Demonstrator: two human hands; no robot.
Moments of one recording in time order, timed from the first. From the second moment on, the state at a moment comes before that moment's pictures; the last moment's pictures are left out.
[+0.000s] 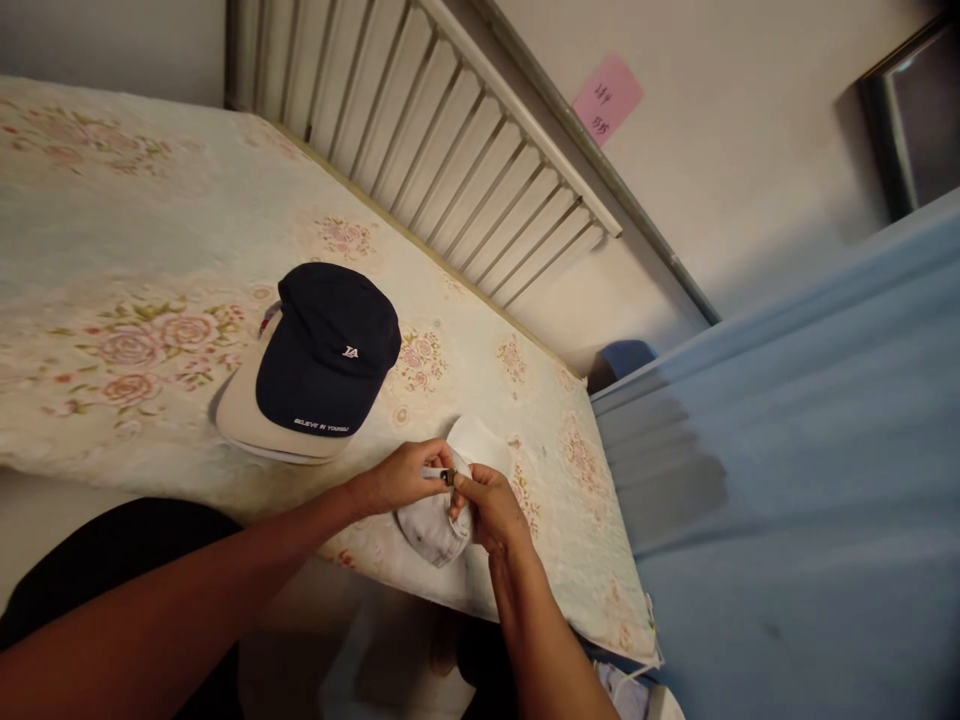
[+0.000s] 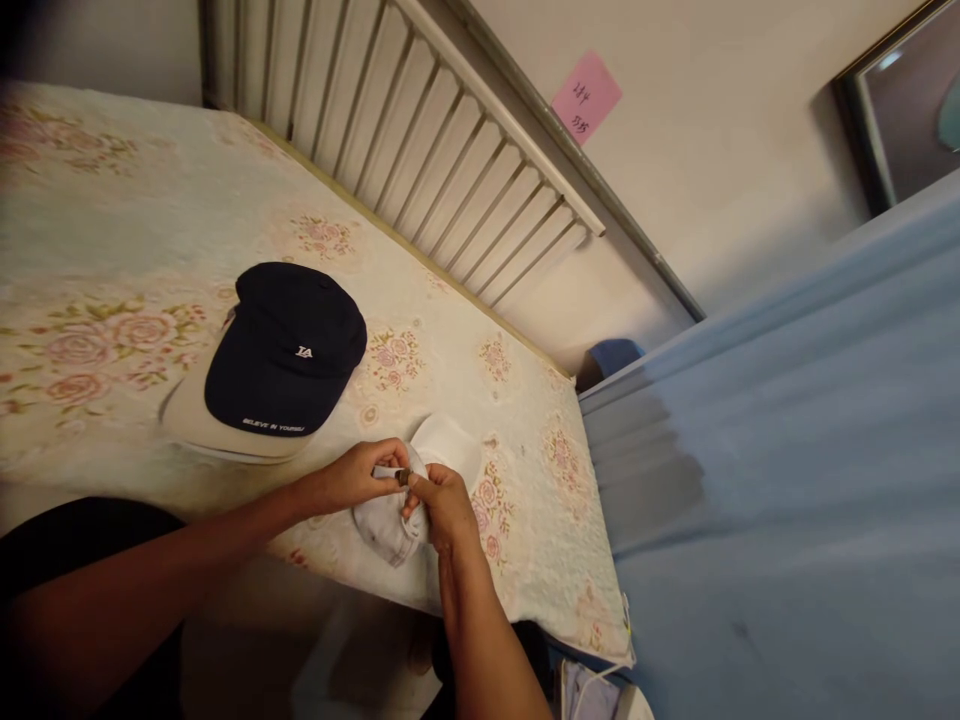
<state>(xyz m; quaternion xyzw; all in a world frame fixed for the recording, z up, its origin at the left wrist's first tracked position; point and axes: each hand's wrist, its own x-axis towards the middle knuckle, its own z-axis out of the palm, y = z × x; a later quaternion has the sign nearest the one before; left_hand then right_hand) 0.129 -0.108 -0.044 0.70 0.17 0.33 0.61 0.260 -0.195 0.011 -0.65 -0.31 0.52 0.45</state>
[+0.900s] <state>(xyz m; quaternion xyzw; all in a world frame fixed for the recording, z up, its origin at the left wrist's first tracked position) 0.127 -0.114 -0.042 0.69 0.19 0.44 0.54 0.270 -0.200 0.028 -0.61 -0.33 0.48 0.54</state>
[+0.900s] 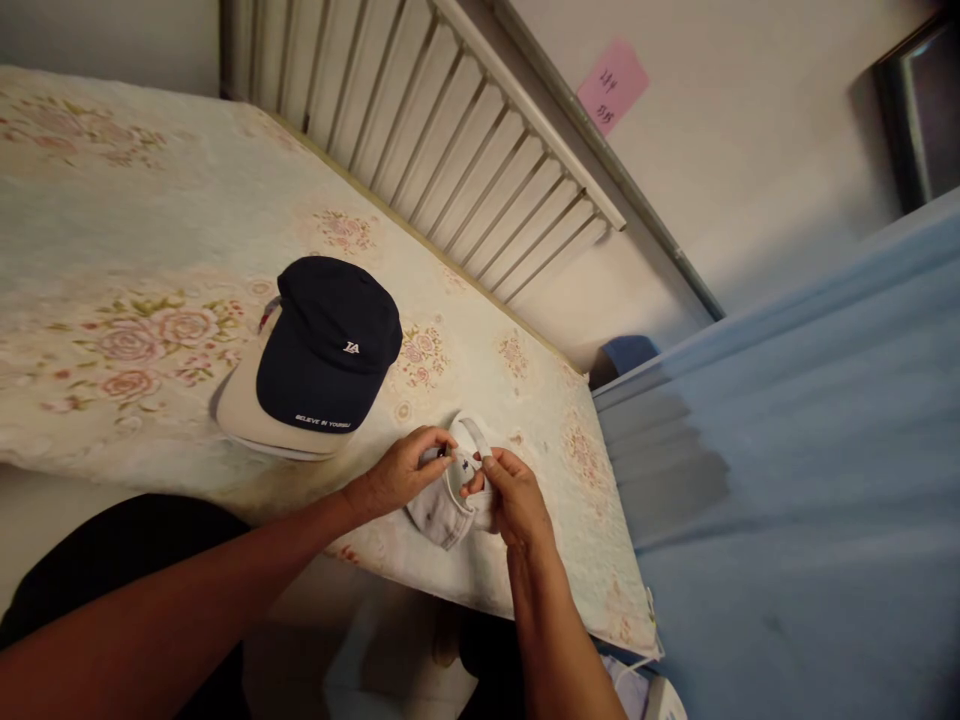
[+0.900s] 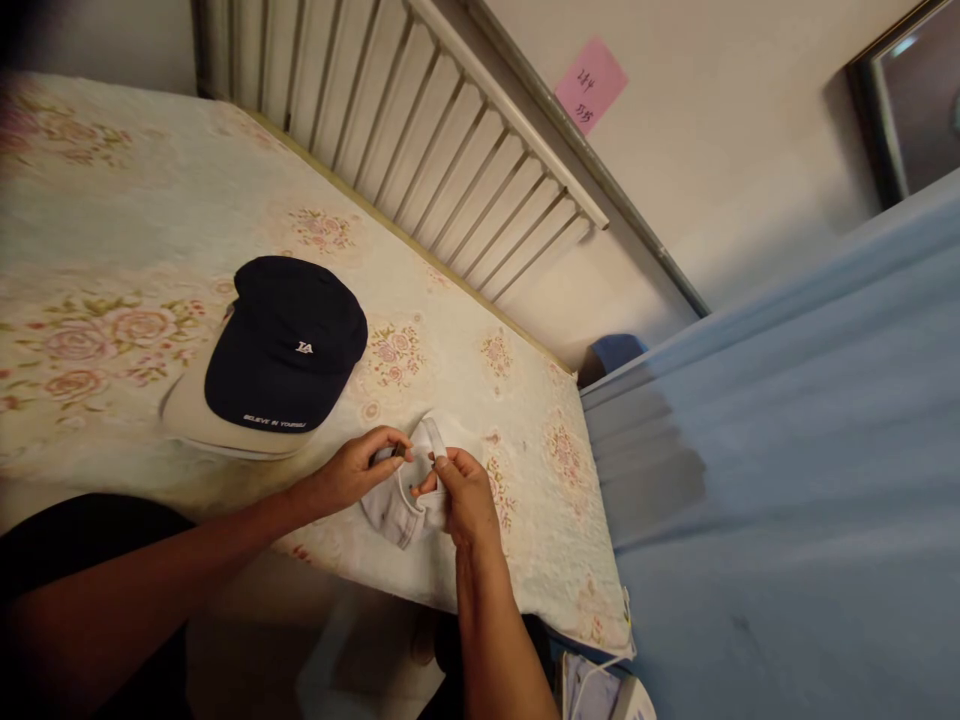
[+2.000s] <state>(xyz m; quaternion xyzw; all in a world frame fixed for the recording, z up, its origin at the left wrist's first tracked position) 0.113 -0.079 -0.040 0.37 0.02 0.35 0.86 0.264 -0.215 0.067 -0.50 -0.34 0.49 0.63</state>
